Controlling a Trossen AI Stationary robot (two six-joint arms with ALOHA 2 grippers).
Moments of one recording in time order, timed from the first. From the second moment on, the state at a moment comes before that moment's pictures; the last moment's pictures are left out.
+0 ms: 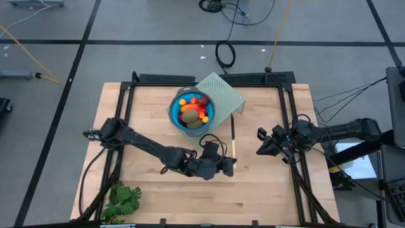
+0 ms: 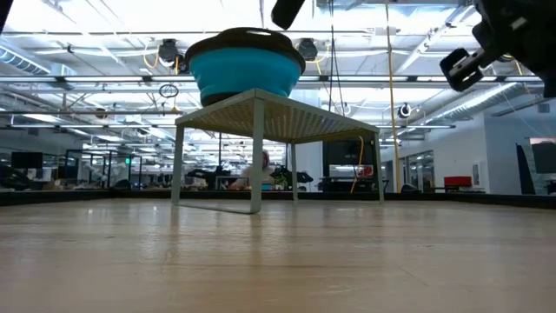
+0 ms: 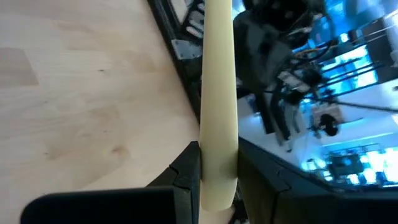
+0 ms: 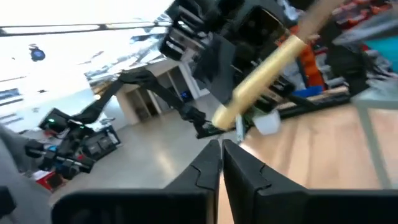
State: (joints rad) left arm -0.37 1.99 1.66 -0.11 -0.58 -1.33; right arm 0.05 0.47 0.04 0.66 -0.47 0.54
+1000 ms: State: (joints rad) left arm -0.36 2.00 1.69 -0.21 -0.71 -1.21; right arm 0.12 0.76 0.41 0.38 -0.30 0.51
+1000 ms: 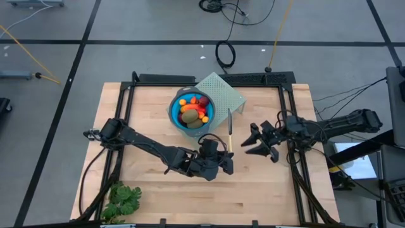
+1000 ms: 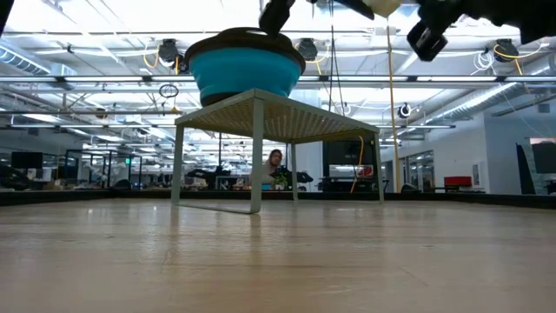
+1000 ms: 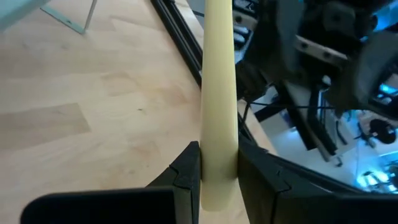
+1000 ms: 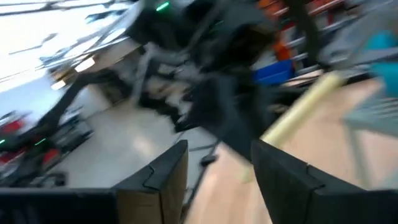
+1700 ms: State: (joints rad) left arm -0.36 2.00 1.69 -0.26 -0.86 -1.03; right arm 0.23 0.80 0.41 0.42 0.07 0.55
